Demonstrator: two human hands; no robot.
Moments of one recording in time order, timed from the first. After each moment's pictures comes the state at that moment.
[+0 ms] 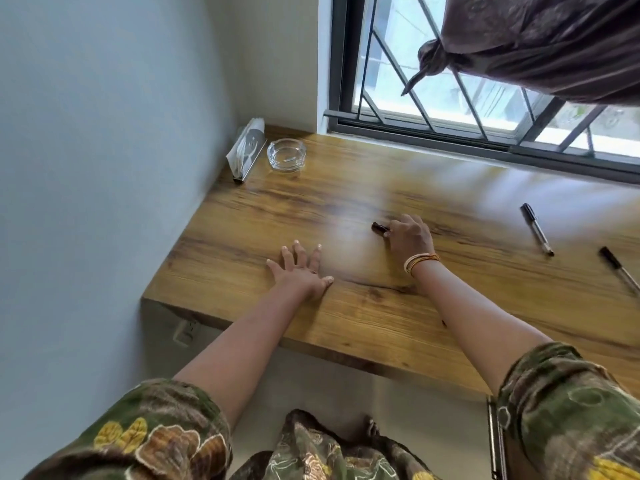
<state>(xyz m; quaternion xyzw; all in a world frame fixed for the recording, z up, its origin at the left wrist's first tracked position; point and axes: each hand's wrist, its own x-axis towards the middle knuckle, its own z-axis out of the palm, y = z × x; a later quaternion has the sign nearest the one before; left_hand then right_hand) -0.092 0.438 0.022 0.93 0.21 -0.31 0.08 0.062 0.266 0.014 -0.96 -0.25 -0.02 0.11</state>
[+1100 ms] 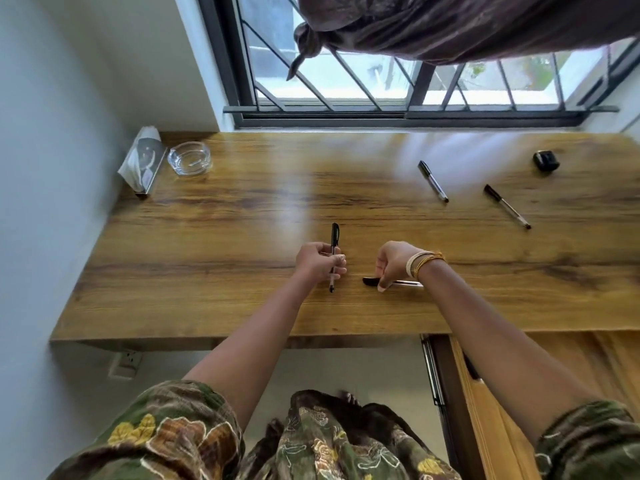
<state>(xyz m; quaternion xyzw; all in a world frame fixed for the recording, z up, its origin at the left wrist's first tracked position) -0.051 0.286 0.023 0.70 0.24 -0.13 0.65 0.006 0.109 0.057 -0.92 -0.11 0.36 0.09</state>
